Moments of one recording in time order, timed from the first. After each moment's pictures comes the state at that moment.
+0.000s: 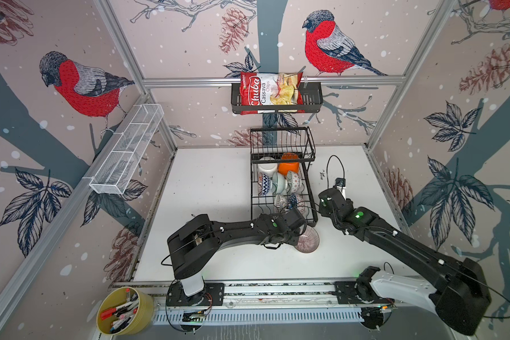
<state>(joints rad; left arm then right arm) -1.12 1.75 1.10 -0.40 -0.08 -0.73 0.69 1.12 0.78 -0.57 0.63 0.57</state>
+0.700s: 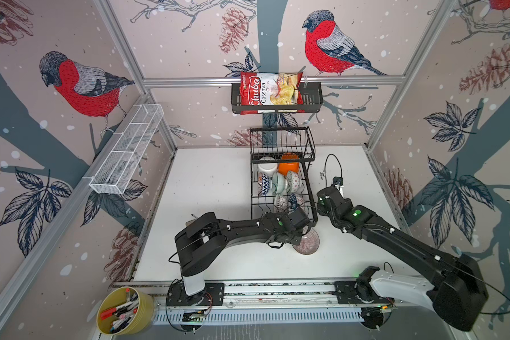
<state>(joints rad) -1.13 1.80 1.16 -0.45 -0.11 -0.70 0.69 1.15 0.79 -0.56 0.60 0.56</state>
